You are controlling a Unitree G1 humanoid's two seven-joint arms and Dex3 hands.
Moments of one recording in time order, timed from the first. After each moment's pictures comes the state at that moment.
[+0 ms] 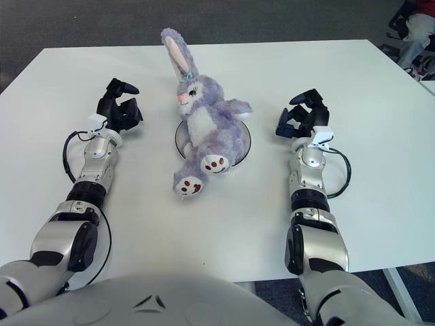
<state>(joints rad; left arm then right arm) -0.50 0.08 0.12 0.75 -0.04 -0.54 -0.04 -0.43 -0.23 -0.28 0.70 0.18 -0.52 -0.04</state>
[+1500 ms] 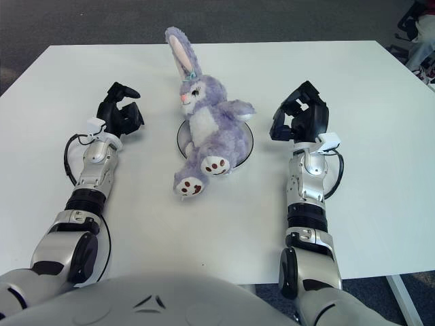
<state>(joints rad) -0.42 0.08 0.10 0.62 -0.07 -0.44 -0.06 -0.32 -0.17 -0.27 0.40 0.26 -0.44 0.11</state>
